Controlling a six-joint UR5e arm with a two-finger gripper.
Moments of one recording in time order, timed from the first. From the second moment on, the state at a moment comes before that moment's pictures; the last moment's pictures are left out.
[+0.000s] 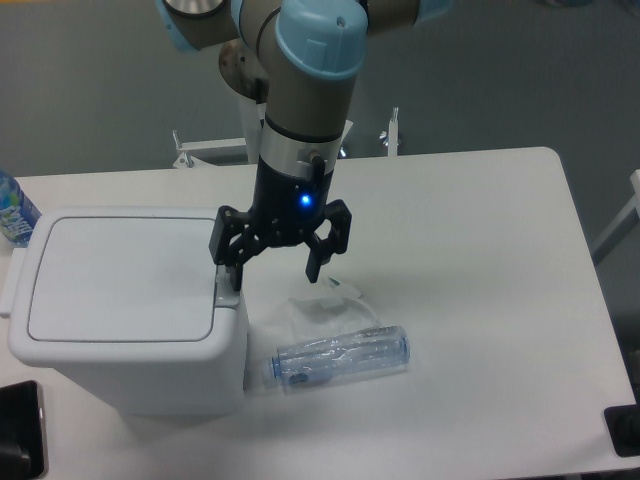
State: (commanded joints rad) arm 2.36 -1.76 -1.49 -1.15 1.25 0.03
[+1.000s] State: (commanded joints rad) arm 2.41 -1.77 -1.35 -1.08 1.26 0.05
